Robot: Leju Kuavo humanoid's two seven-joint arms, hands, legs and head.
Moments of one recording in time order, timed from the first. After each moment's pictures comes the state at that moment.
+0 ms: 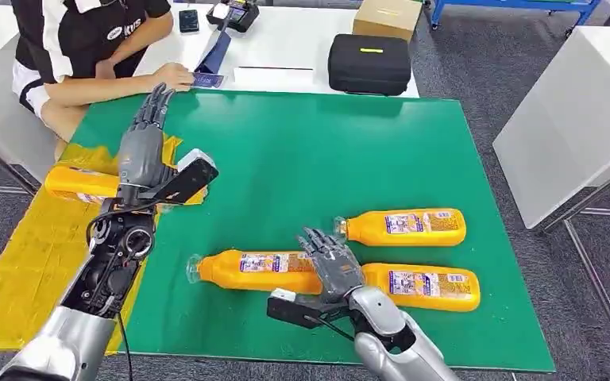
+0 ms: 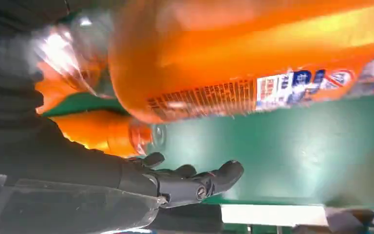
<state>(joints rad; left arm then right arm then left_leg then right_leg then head) -0.56 -0.04 -0.25 -1.00 -0.90 0.31 -0.27 -0.21 -0.04 0.51 -1.12 1.12 0.06 0.04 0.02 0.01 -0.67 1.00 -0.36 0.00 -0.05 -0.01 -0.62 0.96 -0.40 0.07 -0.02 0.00</state>
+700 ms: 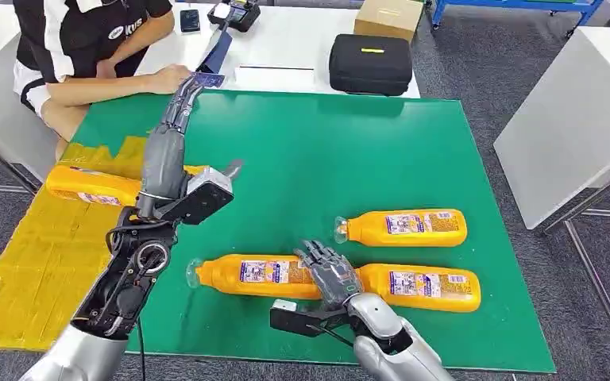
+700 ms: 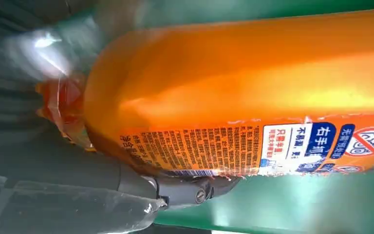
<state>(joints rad) -0.49 -0.08 -0.36 -1.18 -0.77 0.30 -0.33 -0.22 -0.03 0.51 -0.98 1.11 0.04 -0.03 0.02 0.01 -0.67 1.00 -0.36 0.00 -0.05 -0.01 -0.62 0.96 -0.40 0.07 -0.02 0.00</state>
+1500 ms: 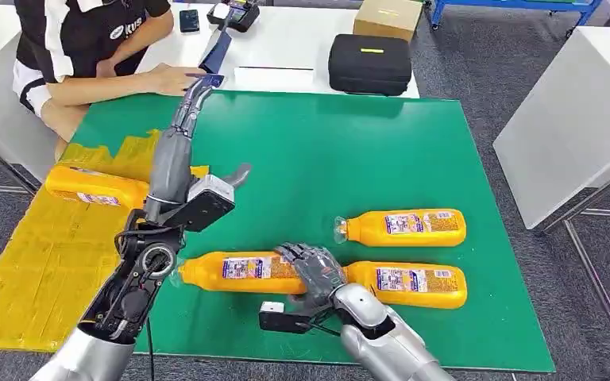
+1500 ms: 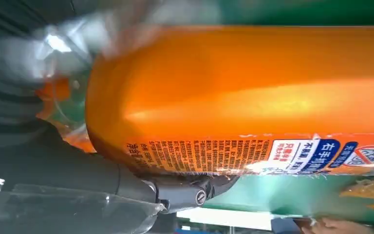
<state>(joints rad) -0.48 -0.10 -0.37 -1.18 -0.69 0.30 -0.40 -0.36 0.05 0.57 -0.70 1.14 -0.12 -0.19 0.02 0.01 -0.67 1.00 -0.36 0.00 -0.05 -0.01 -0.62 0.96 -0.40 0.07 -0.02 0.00</state>
